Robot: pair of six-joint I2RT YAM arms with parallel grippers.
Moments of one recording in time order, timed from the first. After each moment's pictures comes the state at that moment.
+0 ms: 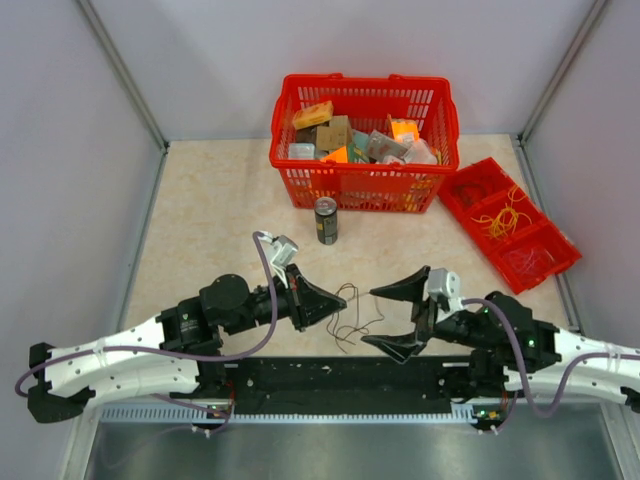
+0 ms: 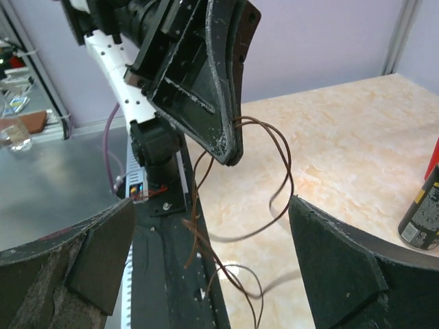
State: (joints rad) left arm -1.23 0.70 0.72 -0.08 -0.03 -0.70; right arm 1.36 0.45 0.50 0.10 0.04 0.08
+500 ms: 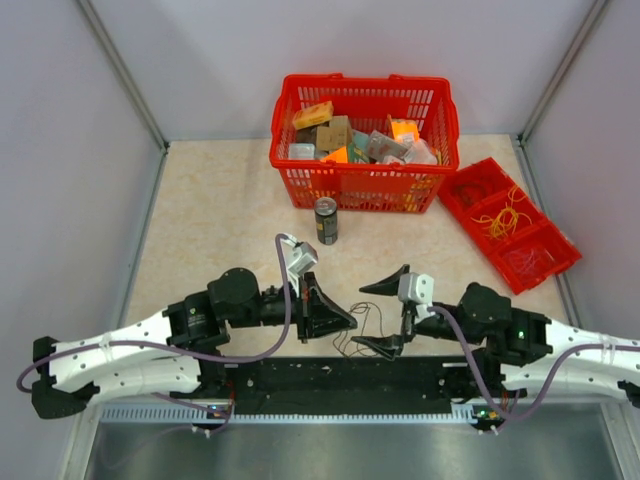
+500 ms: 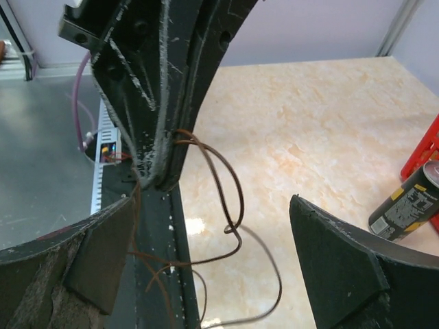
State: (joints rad) left arm -1.23 0.76 0.78 -0.07 0.22 -0.64; right arm 1.35 0.56 0.62 -0.06 -0.01 -0.07
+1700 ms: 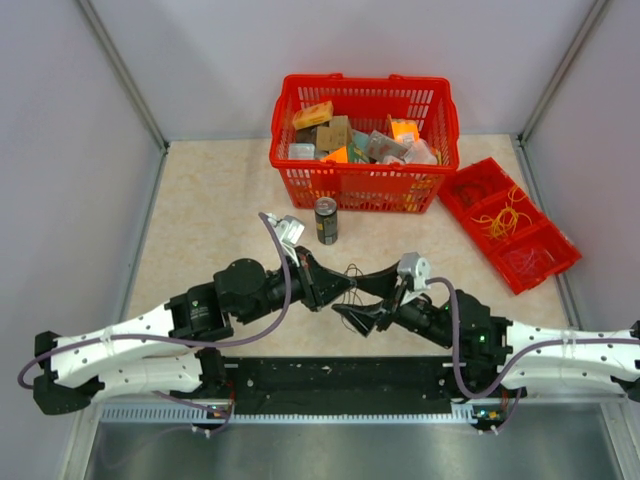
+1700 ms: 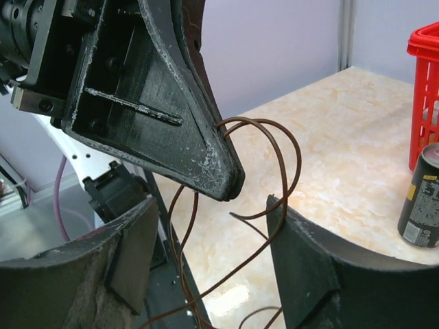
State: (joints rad) left arm -1.23 0.84 0.89 -0.14 -0.16 -0.78; right arm 1.35 0.73 0.47 0.46 0.22 0.17
